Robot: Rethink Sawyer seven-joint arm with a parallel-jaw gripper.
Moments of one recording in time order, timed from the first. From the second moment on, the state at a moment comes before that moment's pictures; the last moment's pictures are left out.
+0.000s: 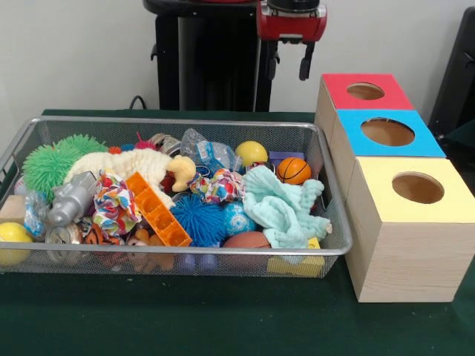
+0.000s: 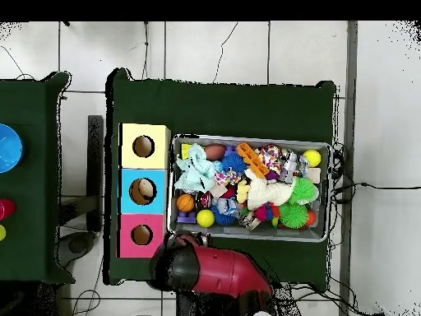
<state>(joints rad) -0.16 -0.89 -0.02 2.16 0.00 0.33 1.57</state>
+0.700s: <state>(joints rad) -0.19 -0.73 0.01 2.12 -0.03 0.19 1.57</state>
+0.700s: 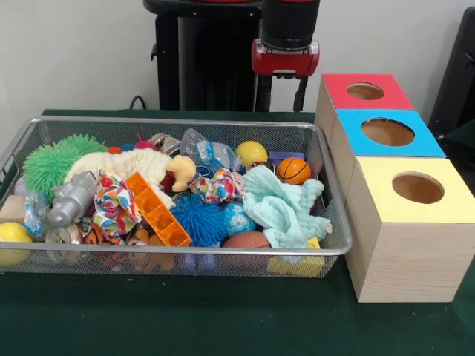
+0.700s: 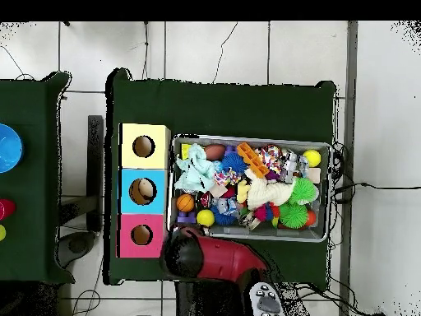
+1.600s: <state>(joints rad) -0.27 -0.65 0.04 2.06 -0.12 0.18 1.57</state>
